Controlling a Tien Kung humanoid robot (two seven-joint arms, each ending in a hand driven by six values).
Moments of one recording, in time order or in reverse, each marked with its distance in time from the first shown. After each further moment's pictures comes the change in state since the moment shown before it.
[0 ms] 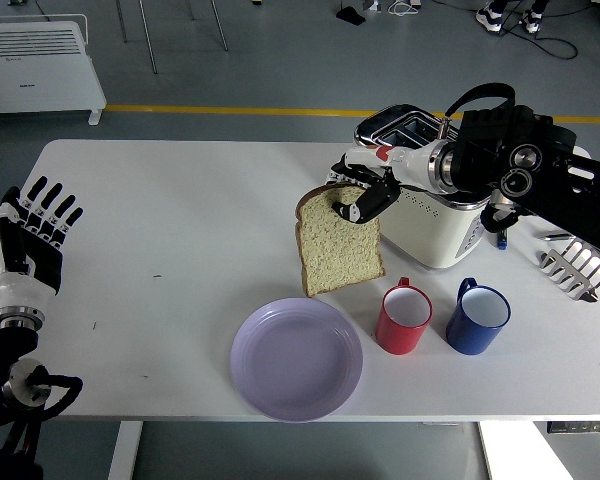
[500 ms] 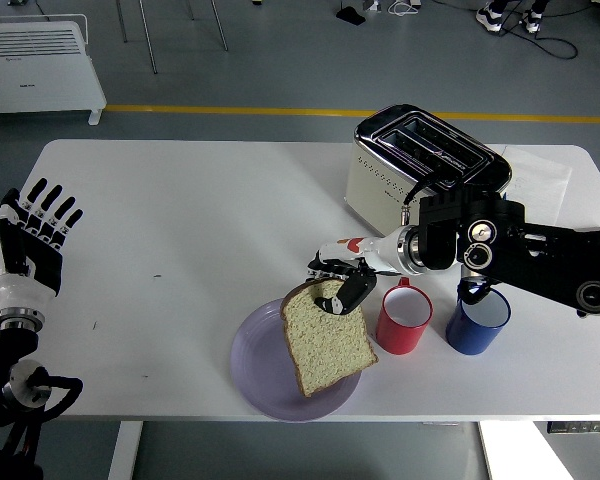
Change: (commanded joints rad) left arm 0.004 0.000 0.002 0.003 0.000 0.000 0.000; right arm -0.050 0.056 -0.184 0.031 0.060 -0.008 0.033
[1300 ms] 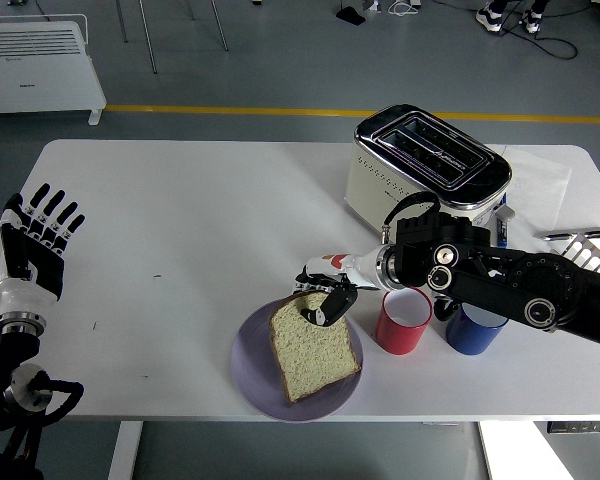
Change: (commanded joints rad) left arm 0.005 0.000 0.008 0.005 -0.001 0.001 -0.001; right arm -0.033 0.109 -0.023 -0.158 -0.059 -0.041 0.086
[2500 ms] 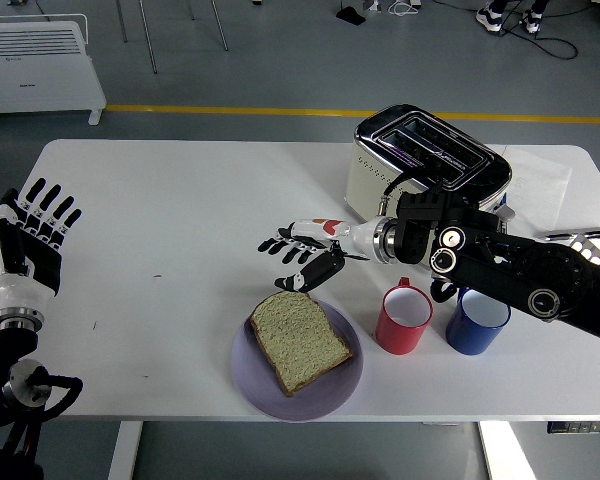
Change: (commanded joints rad) left arm -0.010 0.000 -0.010 -0.001 -0.003 0.001 -0.005; right arm -0.027 -0.011 0.148 0.030 -0.061 -0.046 0.089
